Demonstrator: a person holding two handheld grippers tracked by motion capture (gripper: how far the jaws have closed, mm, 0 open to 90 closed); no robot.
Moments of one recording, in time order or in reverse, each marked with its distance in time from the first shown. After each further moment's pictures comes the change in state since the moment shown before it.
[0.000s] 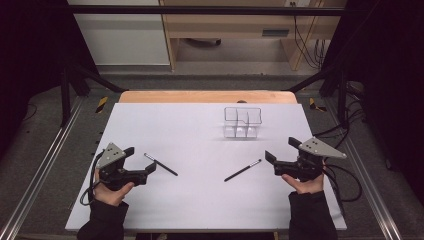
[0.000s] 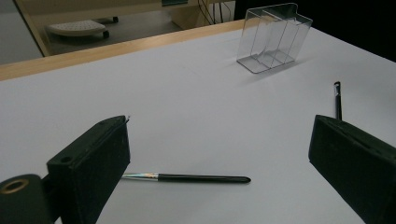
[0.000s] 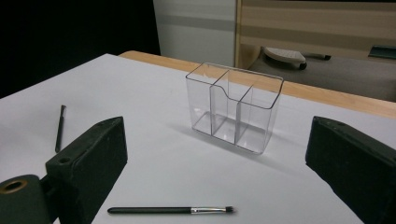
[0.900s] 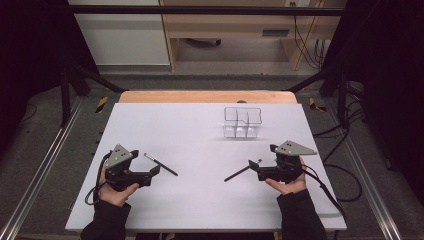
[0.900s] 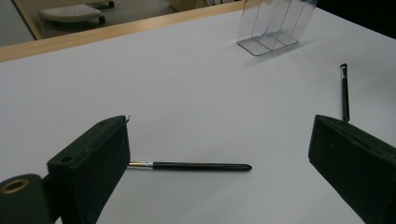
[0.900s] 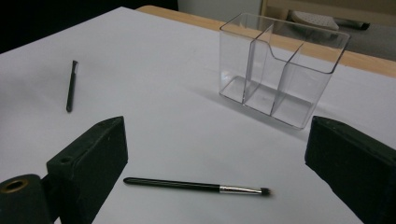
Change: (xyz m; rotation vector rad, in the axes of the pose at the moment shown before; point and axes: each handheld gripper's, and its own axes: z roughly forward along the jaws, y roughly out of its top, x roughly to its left) left arm -0.002 -0.007 0.011 0.052 -0.001 0.012; right arm 0.020 -0.020 0.039 0.164 0.078 -0.049
